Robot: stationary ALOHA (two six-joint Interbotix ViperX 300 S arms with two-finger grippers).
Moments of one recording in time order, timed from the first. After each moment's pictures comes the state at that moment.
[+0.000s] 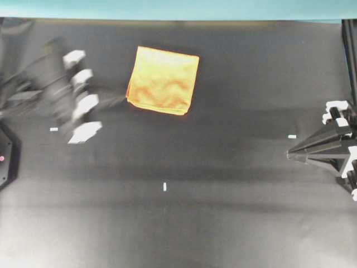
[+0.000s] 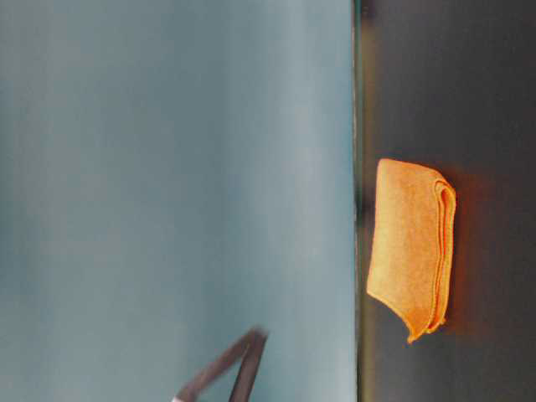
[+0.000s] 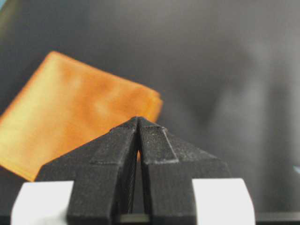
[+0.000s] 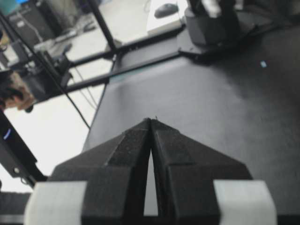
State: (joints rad) left arm 0.32 -0.30 0.93 0.04 -0.38 0.01; right arm 0.18 -0.96 1.19 0.00 -0.21 0.40
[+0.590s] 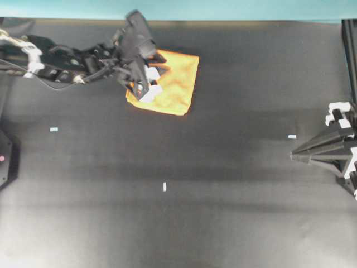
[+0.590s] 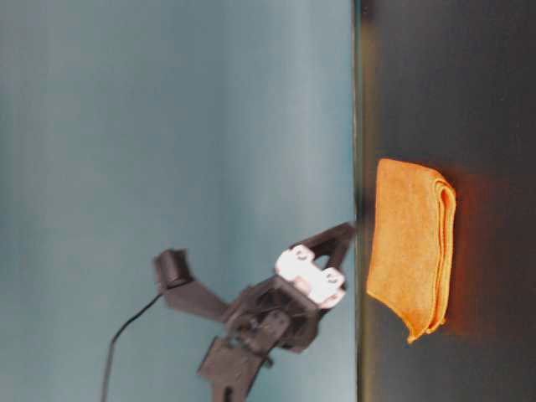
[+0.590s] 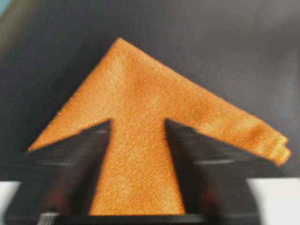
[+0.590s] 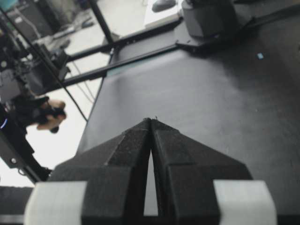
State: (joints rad) left arm 0.45 0.21 0.62 0.04 -0.43 0.02; right arm 0.18 -1.00 1.23 0.00 -0.20 0.40
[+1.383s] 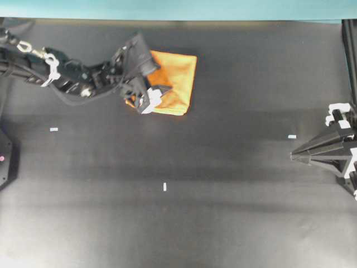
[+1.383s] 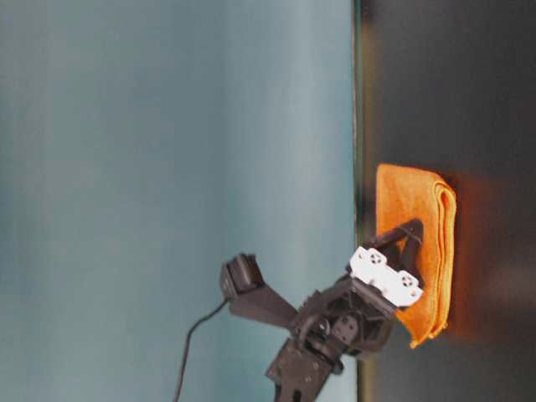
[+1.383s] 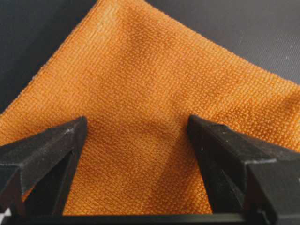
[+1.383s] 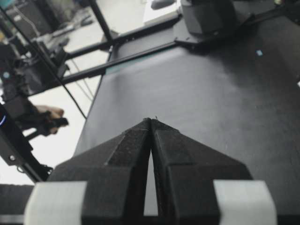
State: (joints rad) left arm 0.43 0.32 0.68 0.04 -0.44 0.02; right arm 0.18 -1.00 1.24 0.00 -0.20 0.40
